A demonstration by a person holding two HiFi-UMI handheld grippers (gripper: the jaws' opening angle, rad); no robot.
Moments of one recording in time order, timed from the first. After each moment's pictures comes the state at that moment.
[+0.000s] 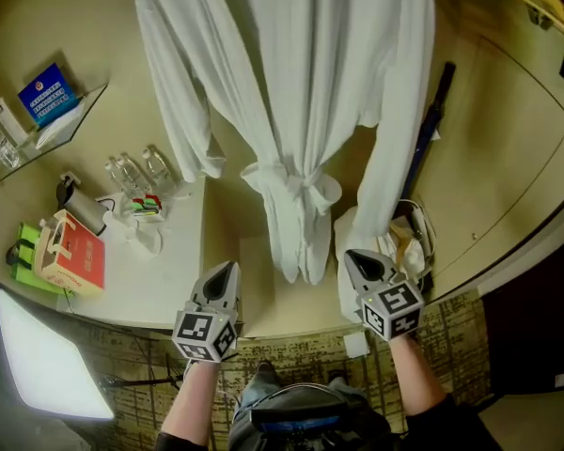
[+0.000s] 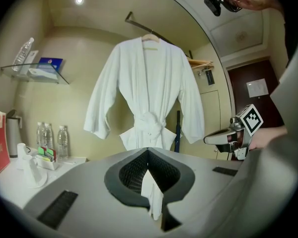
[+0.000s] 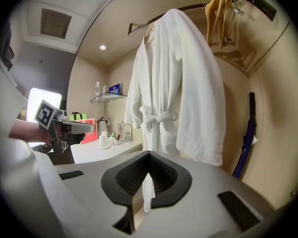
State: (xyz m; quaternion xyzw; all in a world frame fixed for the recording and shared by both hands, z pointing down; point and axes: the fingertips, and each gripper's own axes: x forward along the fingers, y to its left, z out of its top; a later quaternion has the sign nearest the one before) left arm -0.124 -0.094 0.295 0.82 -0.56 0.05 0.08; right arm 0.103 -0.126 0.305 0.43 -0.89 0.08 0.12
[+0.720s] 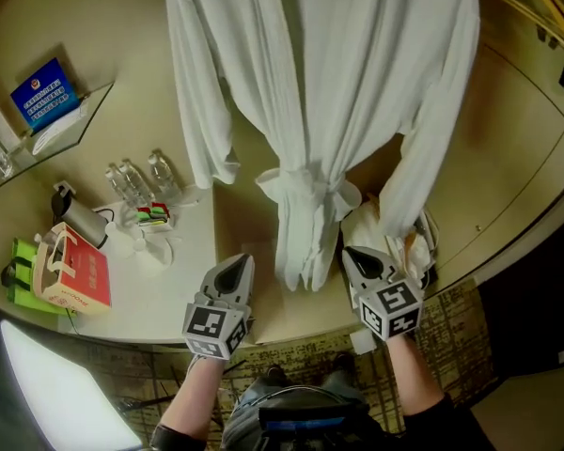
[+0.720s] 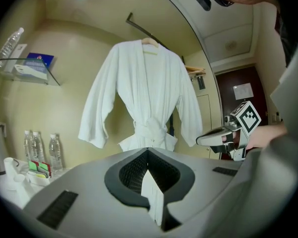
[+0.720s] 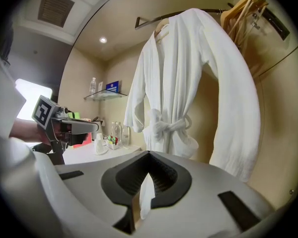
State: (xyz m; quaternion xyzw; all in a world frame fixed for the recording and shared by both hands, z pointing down) left arm -0.166 -0.123 0.275 0.87 -0.49 0.05 0.04; right arm 0.024 -0.134 0.282 0.47 -0.87 0.06 0.12
